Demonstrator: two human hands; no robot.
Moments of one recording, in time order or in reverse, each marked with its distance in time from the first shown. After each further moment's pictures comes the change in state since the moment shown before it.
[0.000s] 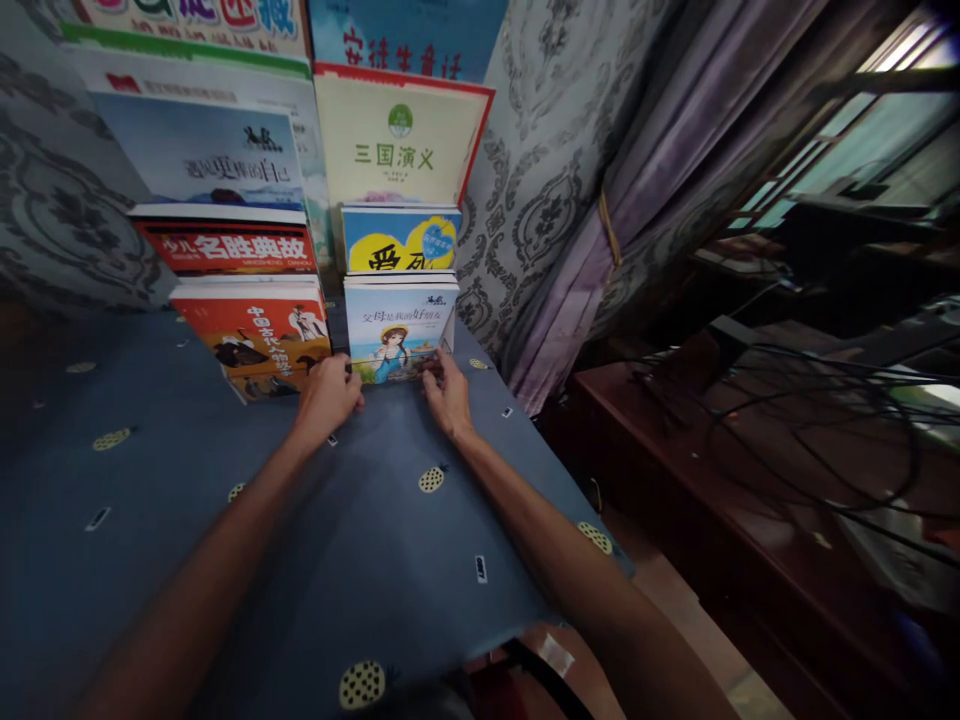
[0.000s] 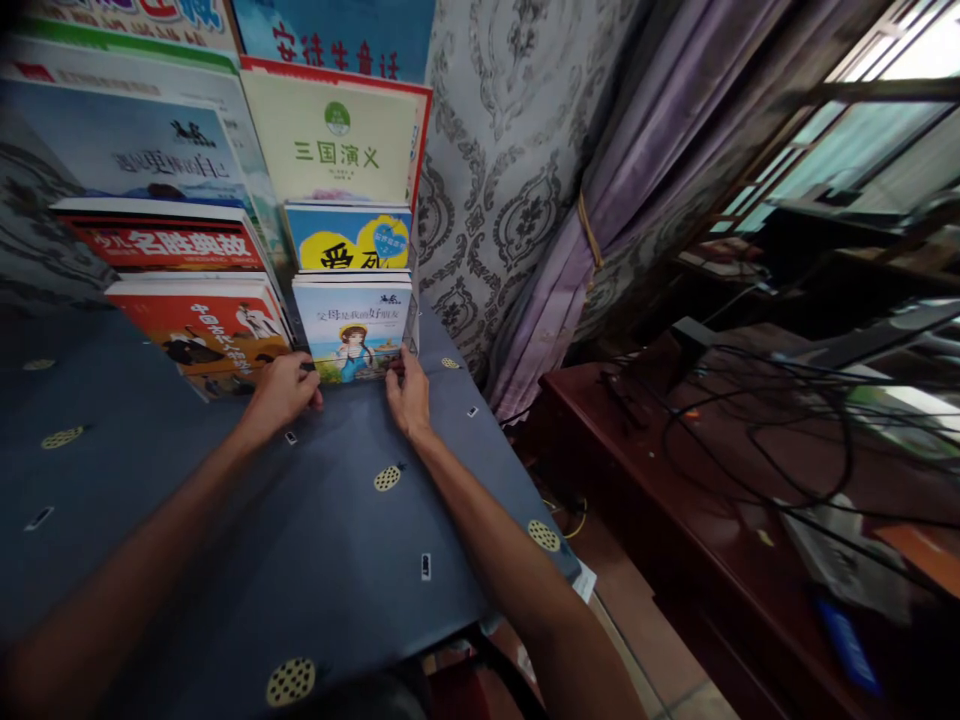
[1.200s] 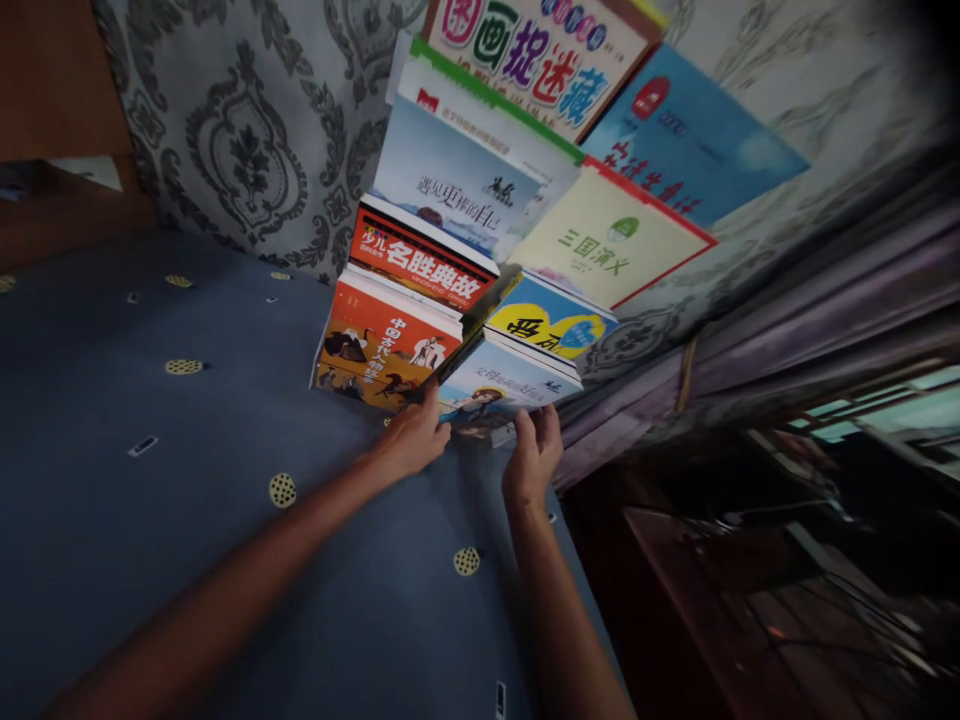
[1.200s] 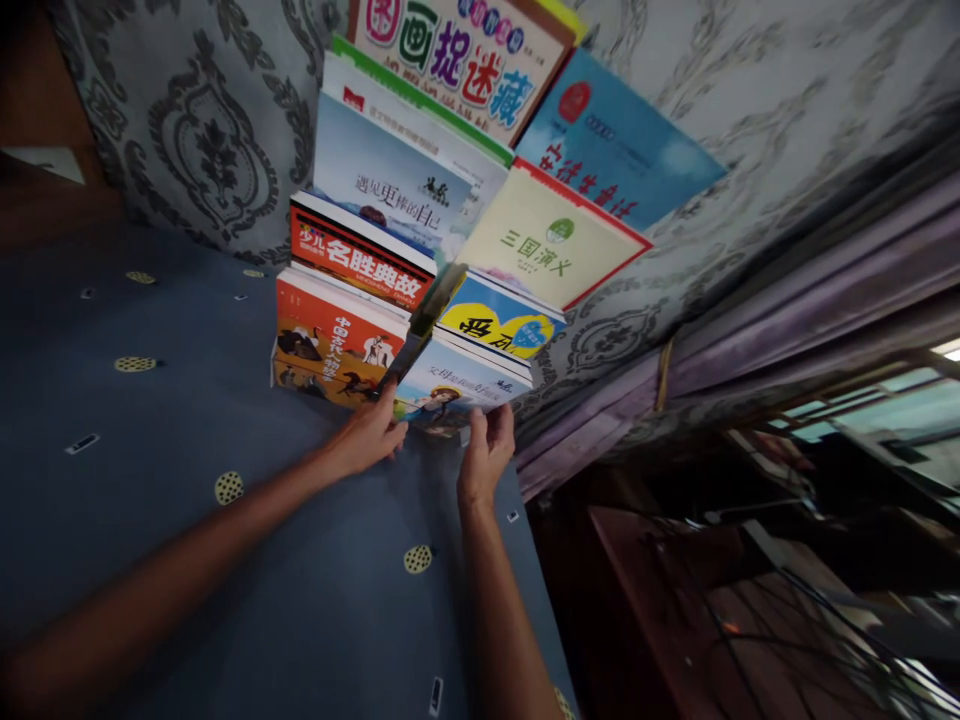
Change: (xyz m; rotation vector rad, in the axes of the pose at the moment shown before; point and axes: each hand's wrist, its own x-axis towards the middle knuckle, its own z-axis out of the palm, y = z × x) left_hand 0.000 -0.018 0.030 -0.453 -0.082 0.096; right_hand 0.023 -0.062 -0.001 0.178 0.236 -0.086
